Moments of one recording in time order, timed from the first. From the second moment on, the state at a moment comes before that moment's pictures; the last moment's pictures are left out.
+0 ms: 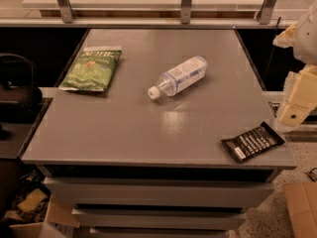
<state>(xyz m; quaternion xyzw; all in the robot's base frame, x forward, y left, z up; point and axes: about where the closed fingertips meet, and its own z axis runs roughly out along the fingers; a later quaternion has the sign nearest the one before) 0.438 -0.216 0.977 -0.60 0.78 -0.04 0.16</state>
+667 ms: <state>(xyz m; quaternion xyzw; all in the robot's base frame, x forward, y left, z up) 0.454 -0.207 0.994 -0.62 0.76 -0.06 0.17</state>
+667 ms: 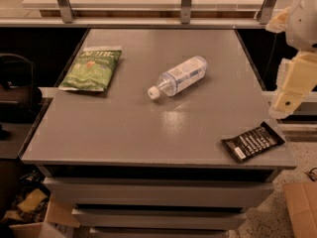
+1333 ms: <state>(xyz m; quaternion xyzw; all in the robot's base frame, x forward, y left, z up) 0.507 -0.141 0.998 -0.72 0.67 -0.14 0.14</state>
